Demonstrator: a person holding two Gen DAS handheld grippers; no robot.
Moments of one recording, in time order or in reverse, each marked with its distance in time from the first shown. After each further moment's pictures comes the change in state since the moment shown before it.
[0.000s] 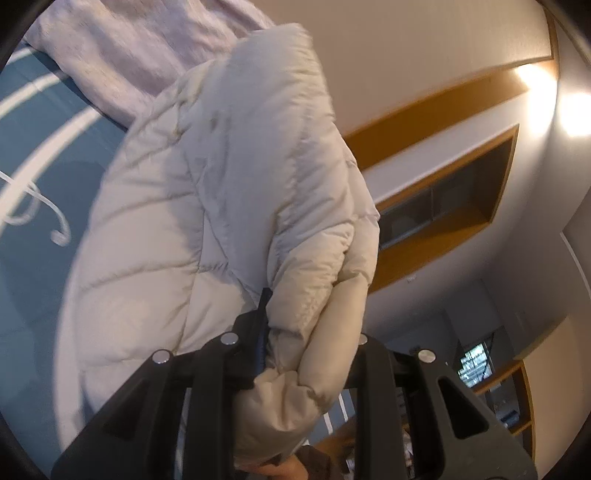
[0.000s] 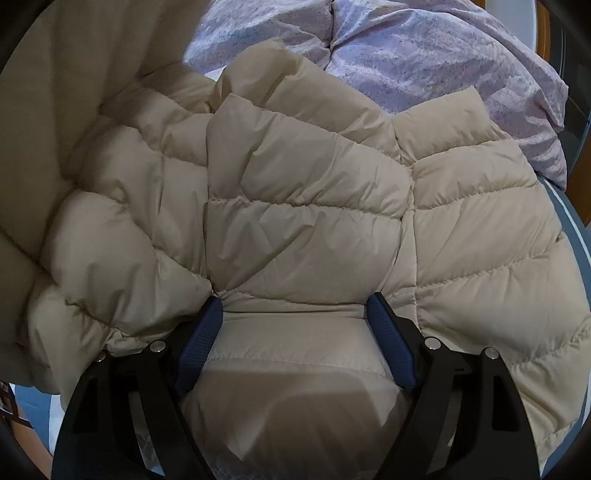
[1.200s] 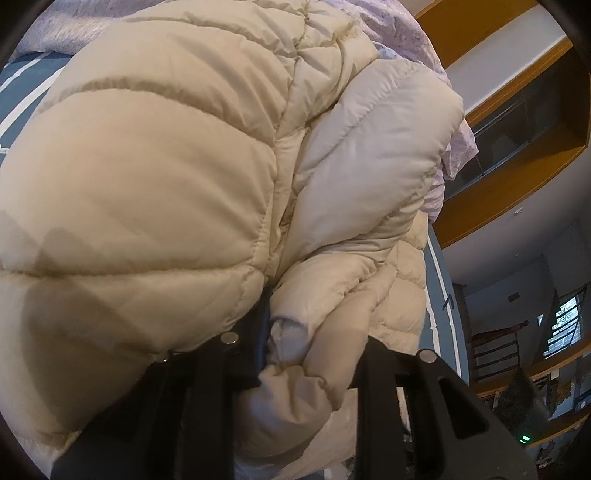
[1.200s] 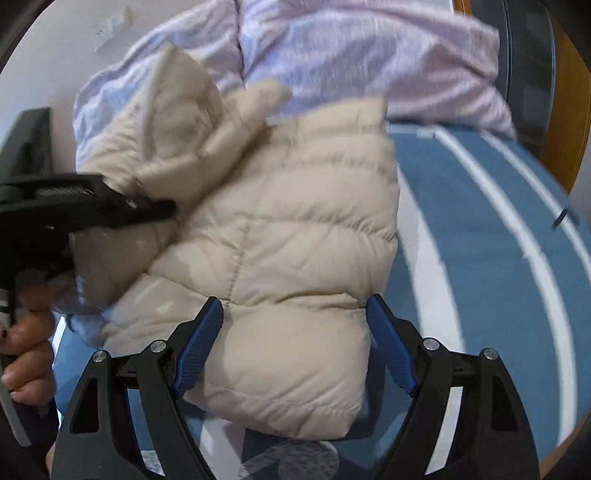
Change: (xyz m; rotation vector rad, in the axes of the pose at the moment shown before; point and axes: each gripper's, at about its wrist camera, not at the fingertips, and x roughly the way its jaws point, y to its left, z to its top) left arm 0.174 0.009 -0.052 0.093 0.192 0.447; right arm -0.063 -0.135 -0.052 0.170 -0.028 0.046
